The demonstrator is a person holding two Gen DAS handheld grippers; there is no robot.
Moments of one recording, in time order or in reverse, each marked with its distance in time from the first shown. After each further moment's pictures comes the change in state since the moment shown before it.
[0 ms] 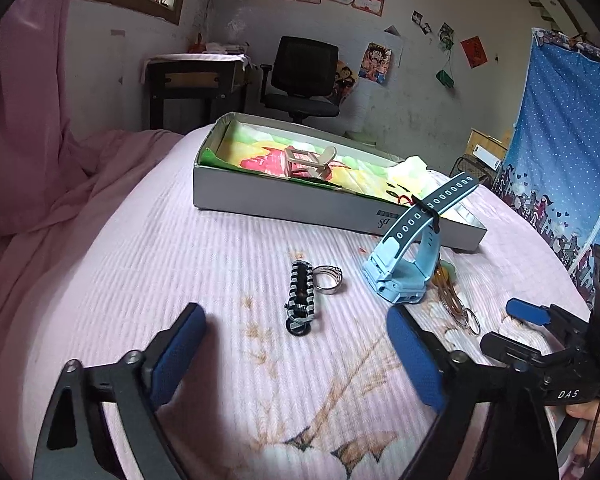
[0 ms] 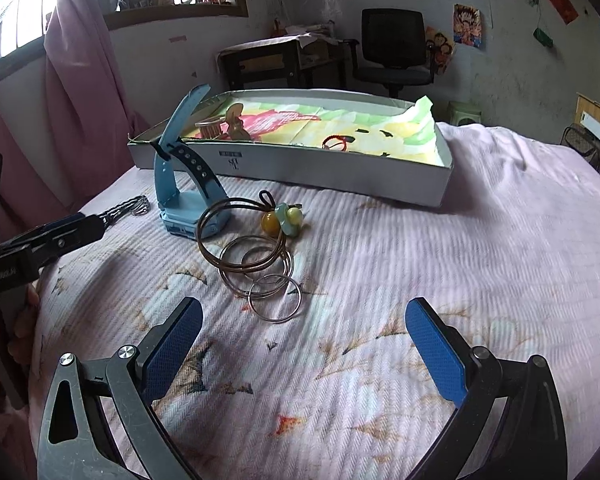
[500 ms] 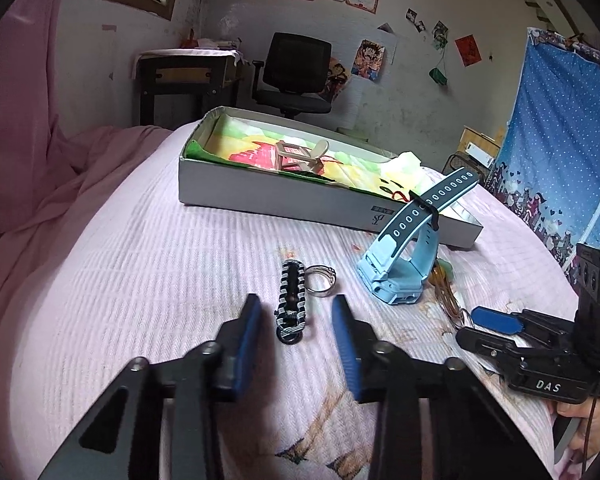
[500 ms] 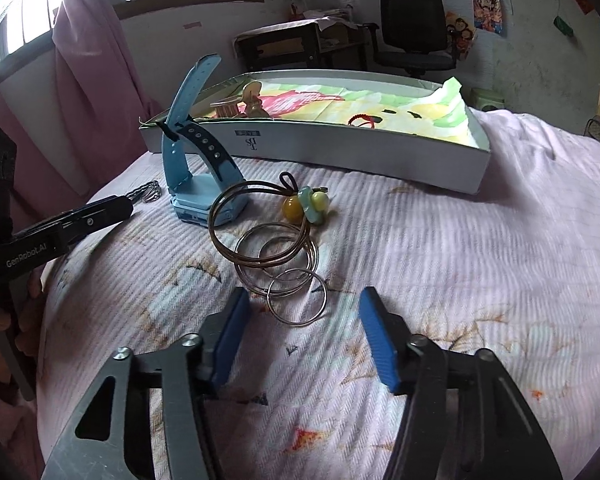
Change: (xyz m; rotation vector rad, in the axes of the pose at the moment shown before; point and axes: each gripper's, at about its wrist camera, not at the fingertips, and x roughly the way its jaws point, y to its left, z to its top) left arm 0.009 0.002 -0.001 0.004 0.009 -0.040; right arm 0.020 0.004 0.001 -0.005 0.055 0.091
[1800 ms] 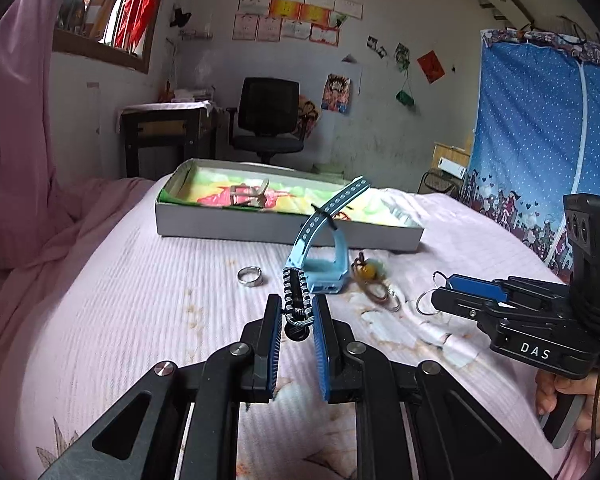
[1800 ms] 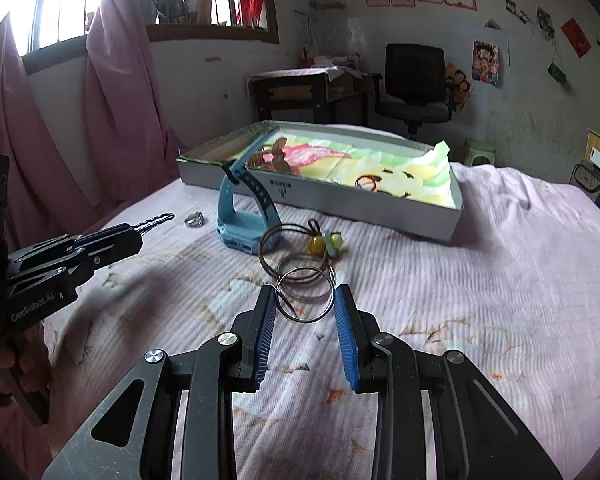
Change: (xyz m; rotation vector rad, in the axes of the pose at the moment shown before) left arm -0.065 -0.047 -0.029 0.107 -0.172 -0.027; right arm -0.065 0.024 -0.010 -0.085 -0.174 -0.057
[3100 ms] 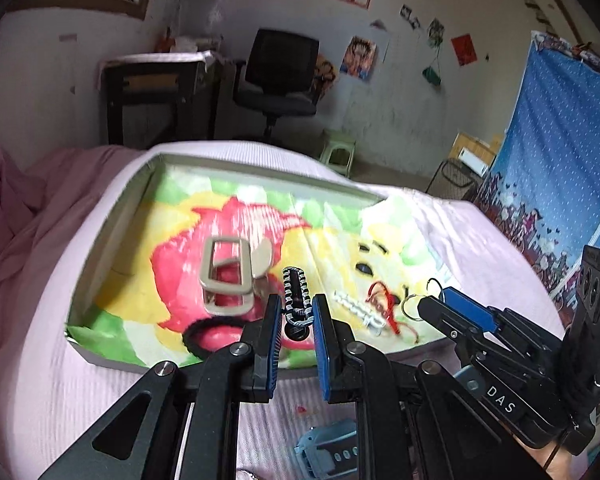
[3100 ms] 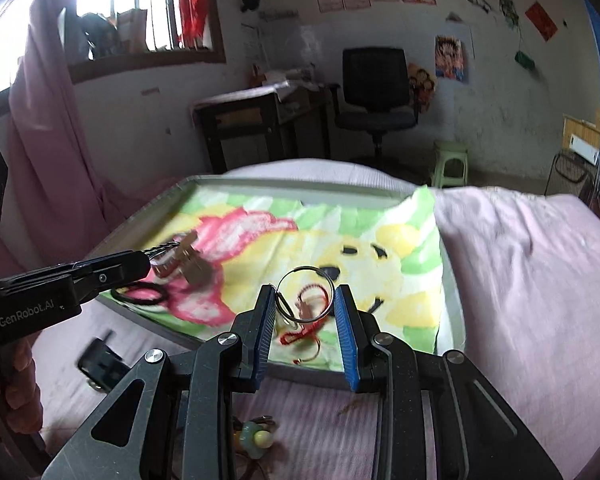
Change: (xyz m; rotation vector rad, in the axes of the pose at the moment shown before) left arm 0.155 0.023 0.105 -0.107 0.211 -0.013; right arm 0.112 -0.046 0.098 0.127 -0.027 -0.101
